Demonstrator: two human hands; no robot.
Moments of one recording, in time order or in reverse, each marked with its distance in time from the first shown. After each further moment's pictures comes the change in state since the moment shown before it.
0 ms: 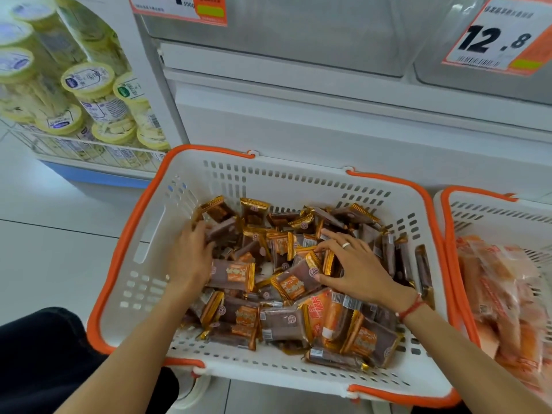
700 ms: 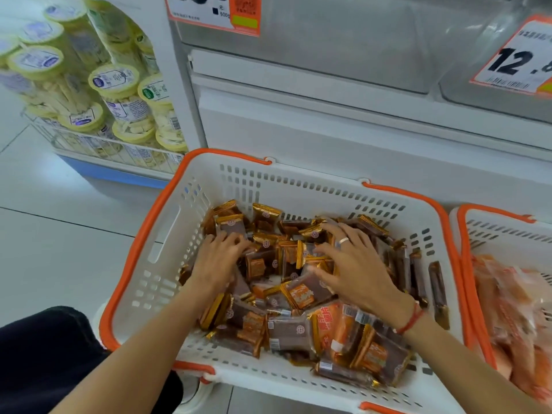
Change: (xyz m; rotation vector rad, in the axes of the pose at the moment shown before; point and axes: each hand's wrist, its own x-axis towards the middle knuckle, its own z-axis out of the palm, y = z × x) left_hand 0.003 0.014 0.005 0.568 -0.283 0.428; right_hand 0.014 -0.040 -0.016 -0.273 0.248 -0.155
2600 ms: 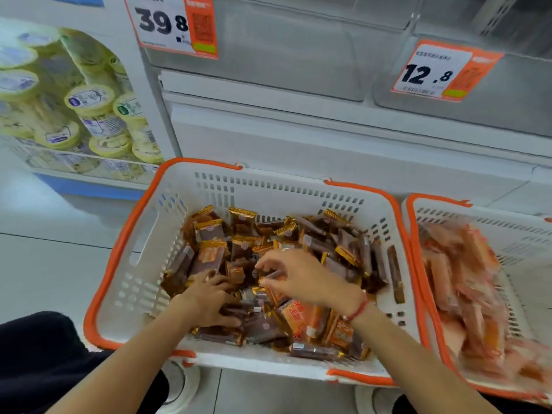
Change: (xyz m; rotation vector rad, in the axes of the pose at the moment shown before) left_hand -0.038 0.021 0.009 0.065 -0.502 0.362; right_hand -0.009 -0.061 -0.048 0.545 -0.296 0.055
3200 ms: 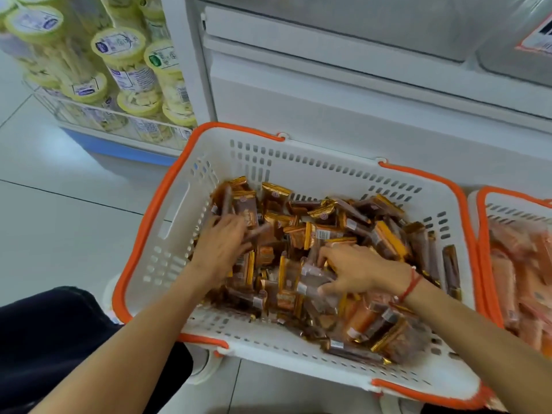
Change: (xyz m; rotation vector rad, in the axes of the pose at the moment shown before) left_hand 0.002 -0.038 -0.008 -0.181 0.631 -0.326; right_hand 0.036 0.062 0.011 -0.493 -0.384 0.083
